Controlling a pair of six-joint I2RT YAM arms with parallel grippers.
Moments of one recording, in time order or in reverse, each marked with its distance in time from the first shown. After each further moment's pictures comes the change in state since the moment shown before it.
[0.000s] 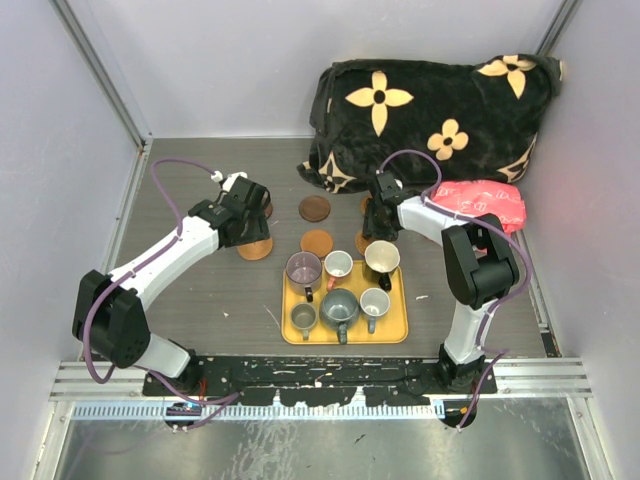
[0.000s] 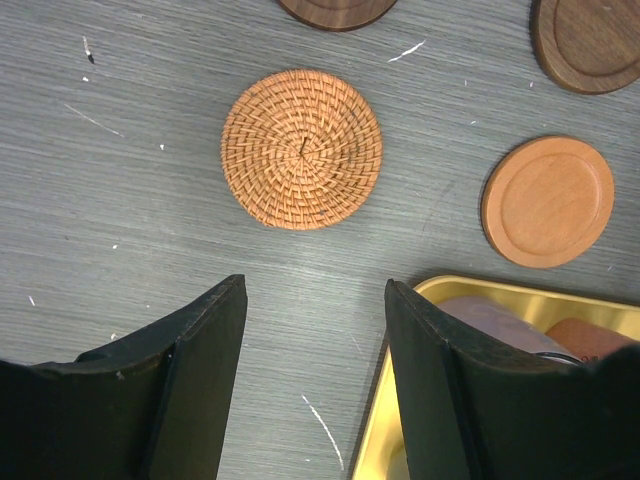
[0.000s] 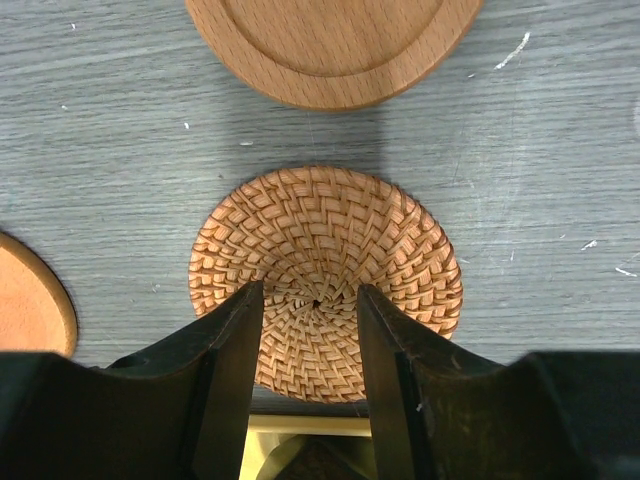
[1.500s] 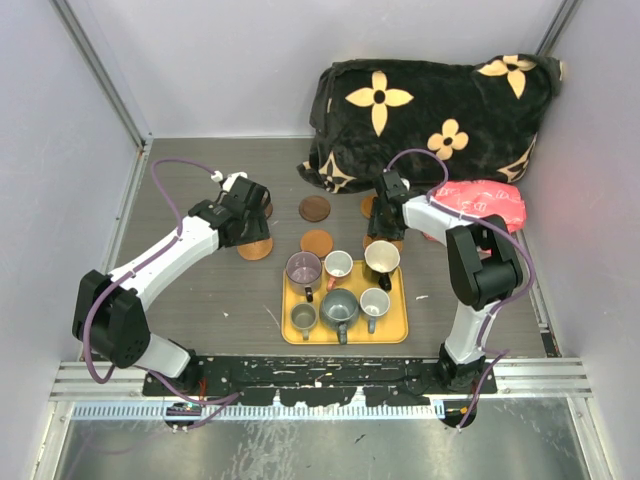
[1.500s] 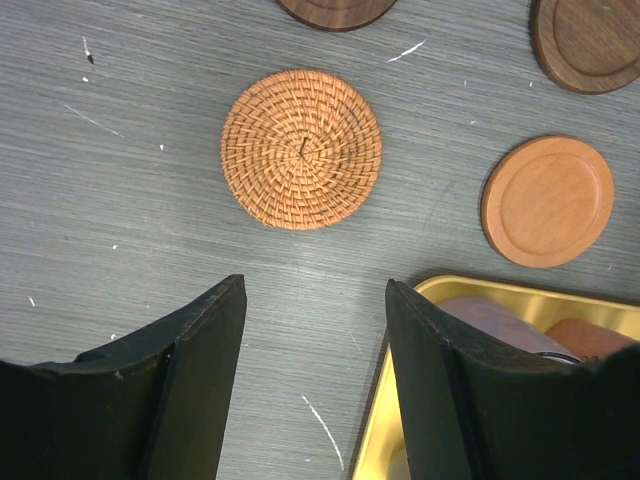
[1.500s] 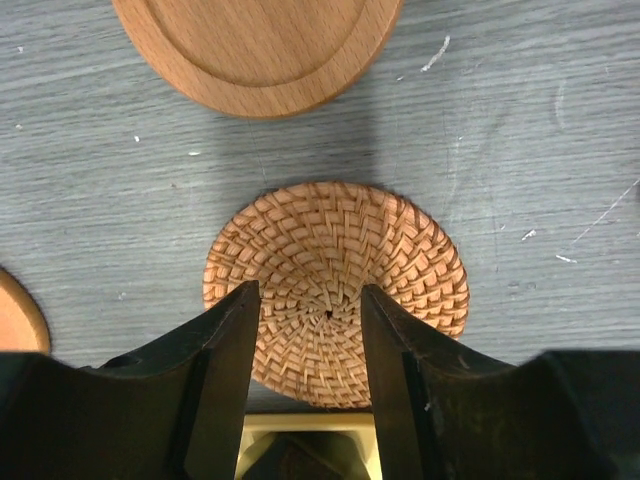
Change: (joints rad) left arm 0.000 0.000 0.000 0.001 0.000 0.002; right arm -0.038 -0.011 -0.005 -0.013 0.029 0.000
